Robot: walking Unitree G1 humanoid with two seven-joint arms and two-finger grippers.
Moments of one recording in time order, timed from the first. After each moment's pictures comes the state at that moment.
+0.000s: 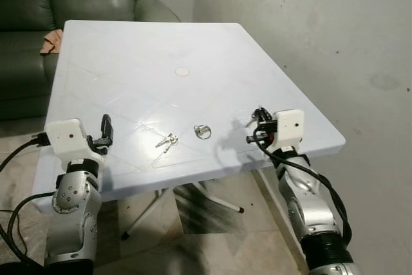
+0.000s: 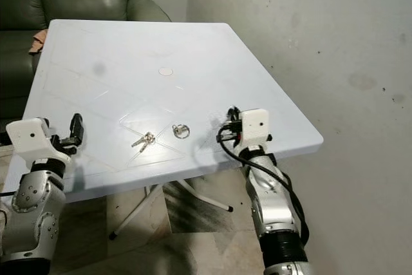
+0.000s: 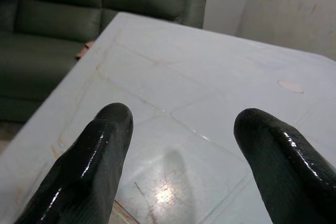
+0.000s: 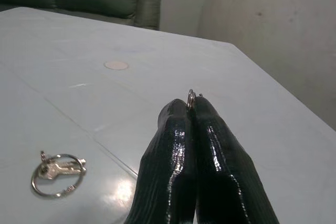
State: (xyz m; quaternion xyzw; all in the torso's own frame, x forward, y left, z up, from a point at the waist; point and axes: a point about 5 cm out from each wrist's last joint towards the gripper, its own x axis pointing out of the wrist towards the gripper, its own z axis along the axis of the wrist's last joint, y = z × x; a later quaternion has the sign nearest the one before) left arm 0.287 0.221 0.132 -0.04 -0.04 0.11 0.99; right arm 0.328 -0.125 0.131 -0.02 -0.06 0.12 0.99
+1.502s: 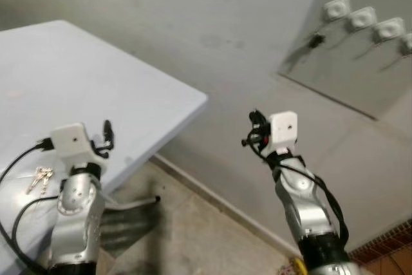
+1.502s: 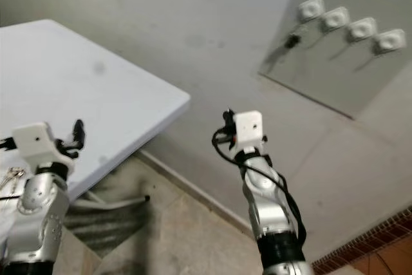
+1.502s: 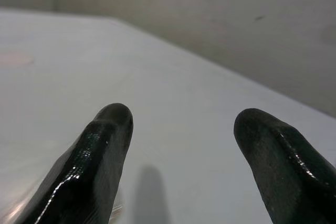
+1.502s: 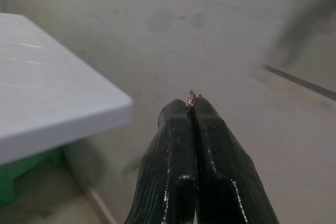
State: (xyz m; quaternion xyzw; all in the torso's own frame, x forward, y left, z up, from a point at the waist) left arm 0.287 0.225 0.129 -0.03 -0.04 0.14 0.99; right arm 0.329 -0.120 0.129 -0.03 -0.06 0.13 0.99
